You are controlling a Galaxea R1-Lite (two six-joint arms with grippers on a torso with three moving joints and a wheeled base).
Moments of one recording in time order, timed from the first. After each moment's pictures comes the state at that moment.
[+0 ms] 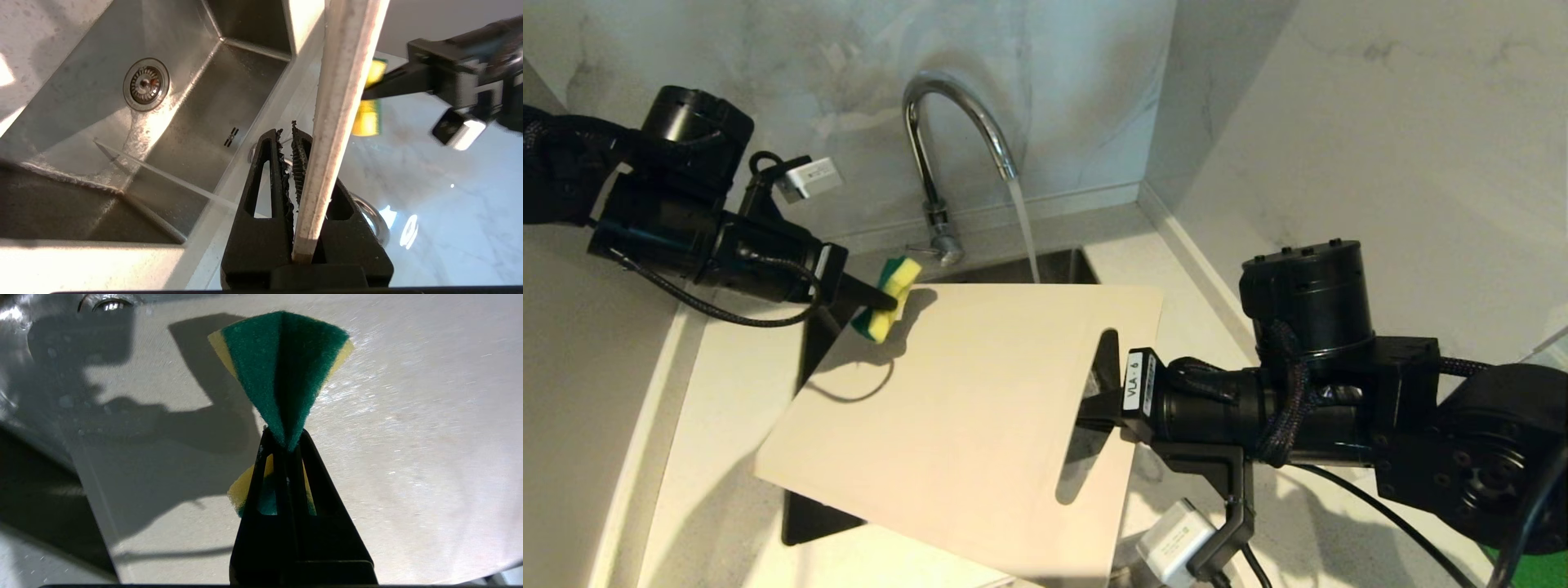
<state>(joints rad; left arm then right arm) -0.32 1.82 -1.75 0.64 -0.42 0.00 0.55 1.59 -0.91 -0.27 0.51 -2.27</state>
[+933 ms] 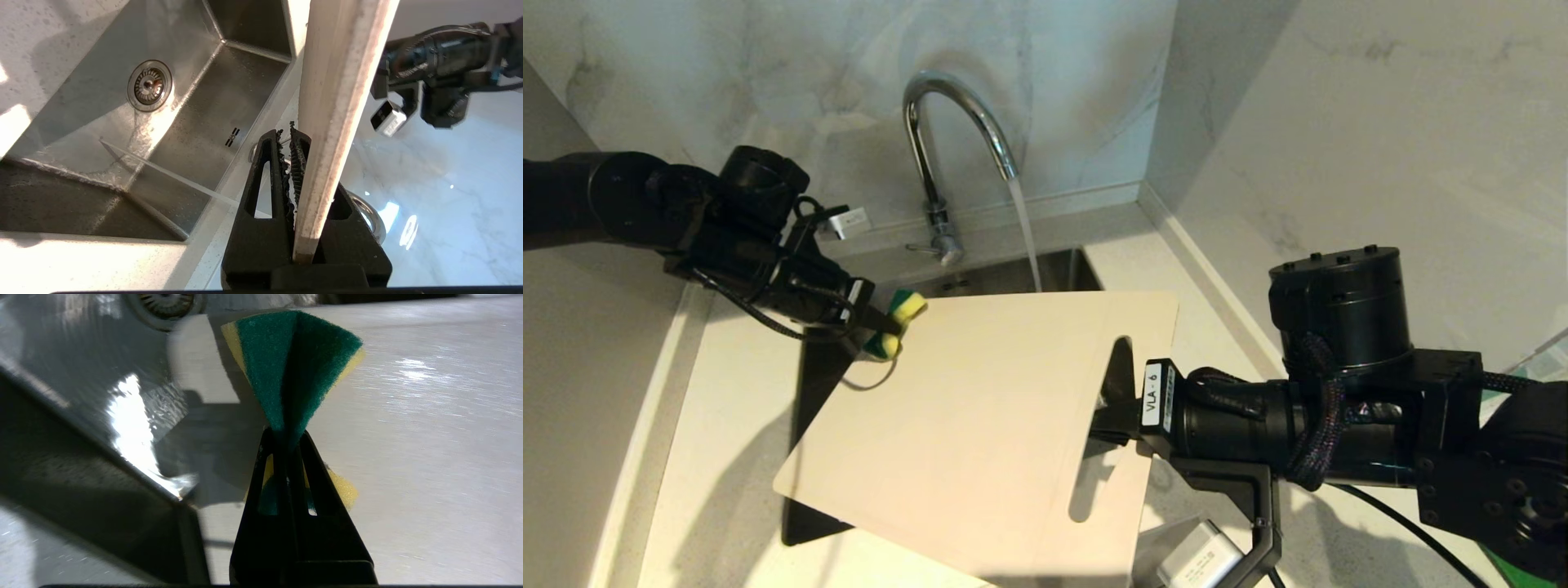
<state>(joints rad) -0.25 1.99 -1.84 0.67 -0.36 0.05 0.55 1.53 -0.86 -0.27 0.51 -2.28</state>
